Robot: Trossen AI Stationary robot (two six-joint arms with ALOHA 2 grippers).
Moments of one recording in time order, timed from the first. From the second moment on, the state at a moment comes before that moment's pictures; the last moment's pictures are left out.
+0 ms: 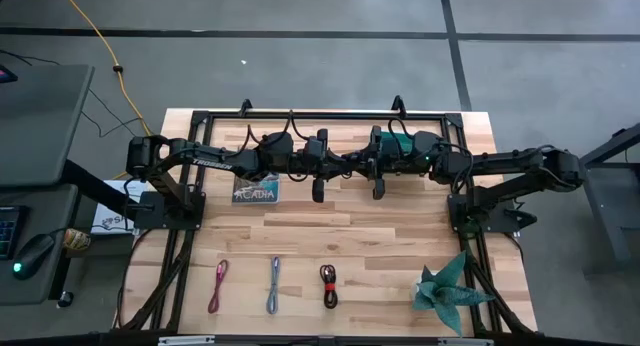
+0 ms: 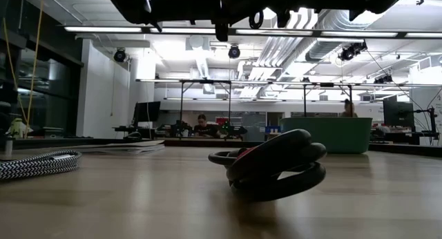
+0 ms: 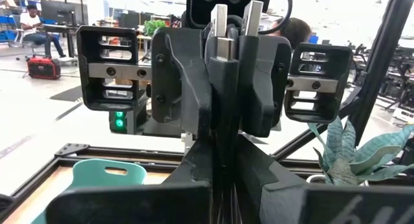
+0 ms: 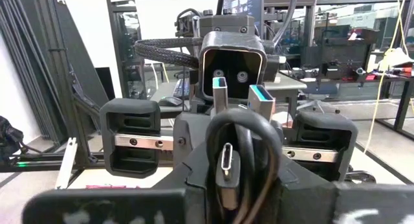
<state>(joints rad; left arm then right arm) 0.26 1.66 1.01 0.70 0.20 -0.09 -0.16 1.21 0.72 0.57 -0.17 0.03</state>
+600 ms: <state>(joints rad) 0.26 1.66 1.01 0.66 0.20 -0.09 -0.16 1.21 0.72 0.56 -0.17 0.03</state>
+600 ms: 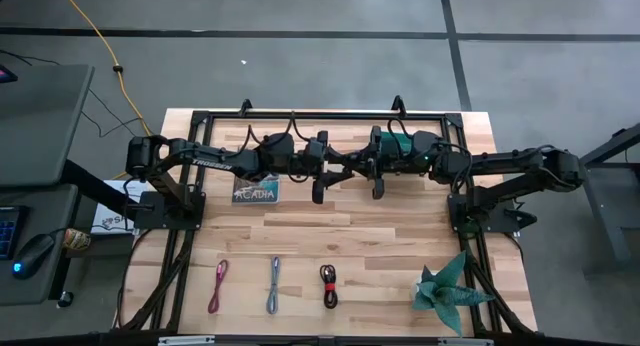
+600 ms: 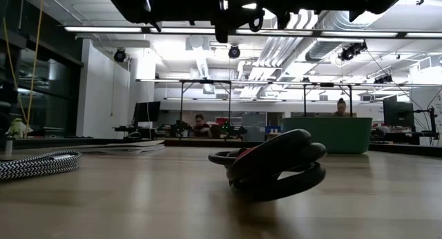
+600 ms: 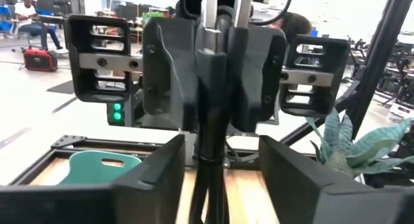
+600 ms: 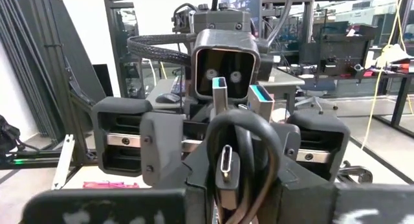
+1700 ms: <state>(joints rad) 0.37 1.20 0.80 0.34 0.13 -0.01 -0.16 0.91 0.72 0.08 -0.07 0.02</state>
